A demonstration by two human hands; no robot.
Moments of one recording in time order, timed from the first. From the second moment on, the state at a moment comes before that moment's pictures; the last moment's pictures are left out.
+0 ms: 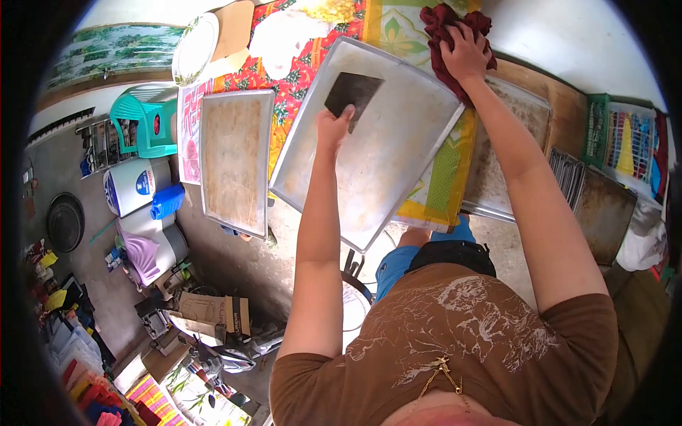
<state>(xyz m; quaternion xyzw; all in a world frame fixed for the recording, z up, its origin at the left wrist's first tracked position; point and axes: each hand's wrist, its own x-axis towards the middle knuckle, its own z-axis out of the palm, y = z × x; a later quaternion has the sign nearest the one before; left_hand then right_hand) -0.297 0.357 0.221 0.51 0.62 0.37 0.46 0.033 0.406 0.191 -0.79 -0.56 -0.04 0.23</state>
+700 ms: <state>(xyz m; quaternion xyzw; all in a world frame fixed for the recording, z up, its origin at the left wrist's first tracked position) -0.312 0.379 0.200 0.57 0.62 0.30 0.45 0.032 0.407 0.195 -0.80 -0.55 -0.04 0.22</state>
